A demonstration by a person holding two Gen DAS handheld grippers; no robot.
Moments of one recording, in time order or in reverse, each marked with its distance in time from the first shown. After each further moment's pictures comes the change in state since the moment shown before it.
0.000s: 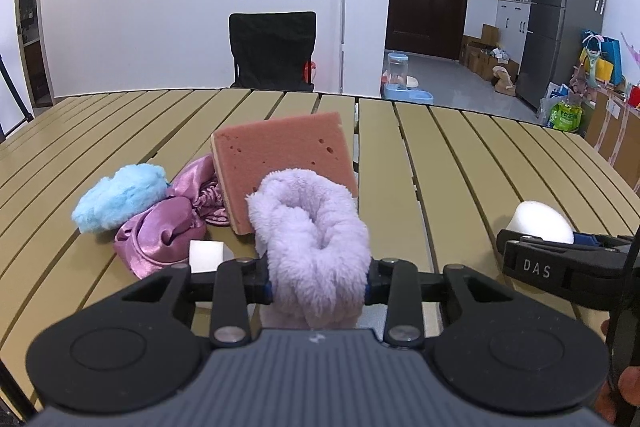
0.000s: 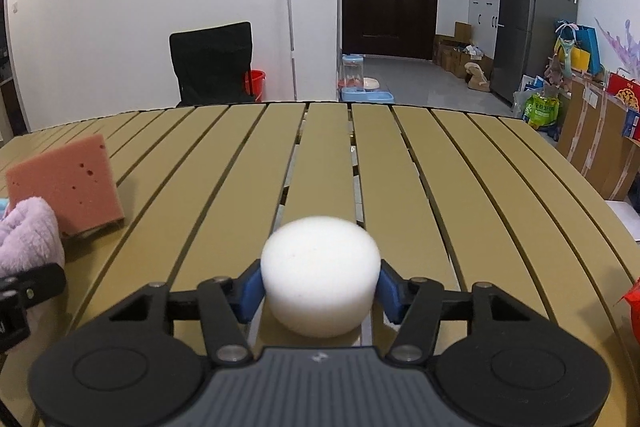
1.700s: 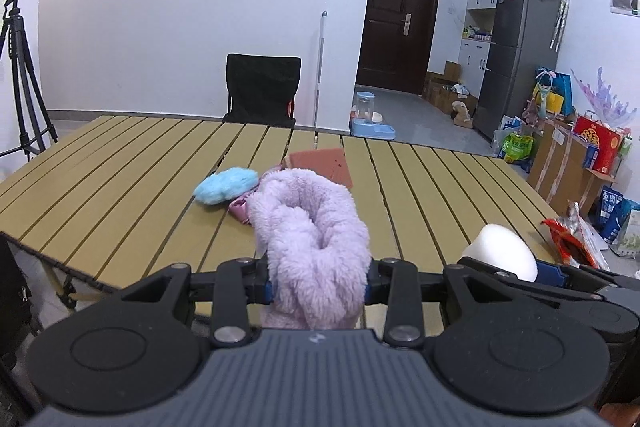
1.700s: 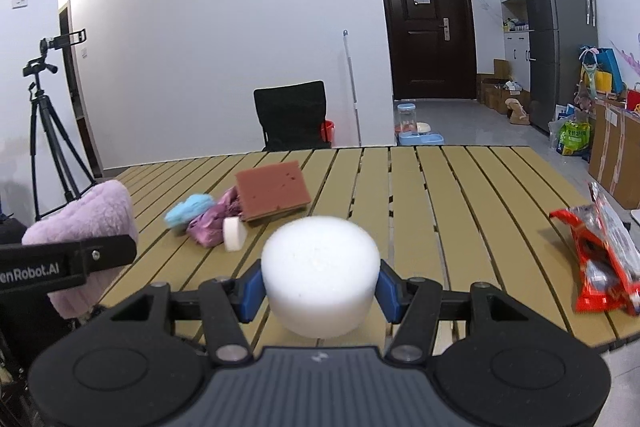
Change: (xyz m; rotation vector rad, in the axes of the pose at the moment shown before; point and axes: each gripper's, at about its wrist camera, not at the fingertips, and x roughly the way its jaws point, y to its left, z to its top) left arm -0.217 0.084 -0.042 -0.014 -0.093 -0.124; right arm -0.248 0.046 -0.081 0.015 -0.144 0.184
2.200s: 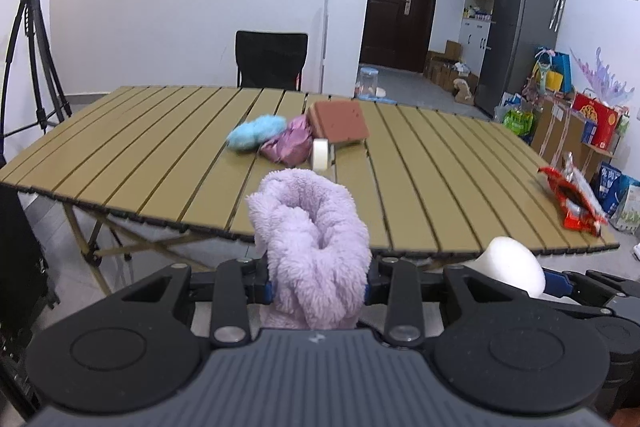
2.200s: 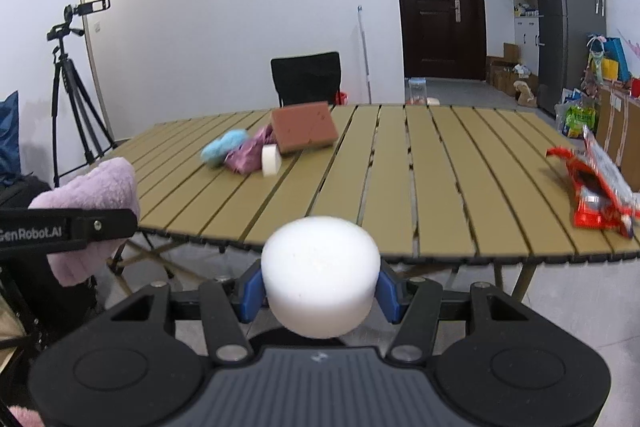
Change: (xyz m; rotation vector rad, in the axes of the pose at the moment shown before) left arm -0.048 0.034 -0.058 0.013 0.066 0.009; right arm -0.051 0.034 -0.070 -0.023 0.078 0.021
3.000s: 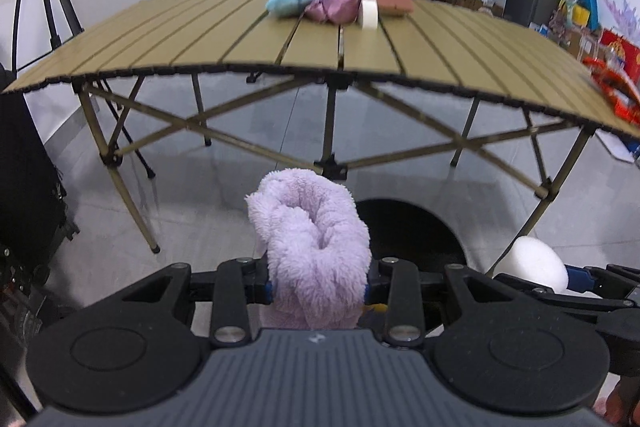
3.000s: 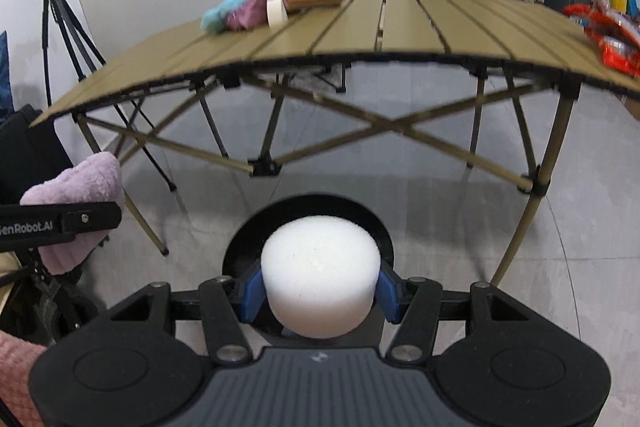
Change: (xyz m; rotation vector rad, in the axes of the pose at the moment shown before) left arm 0.036 0.043 -0.103 0.019 0.216 0.071; right arm 0.040 0.019 -0.113 0.044 0.243 0.008
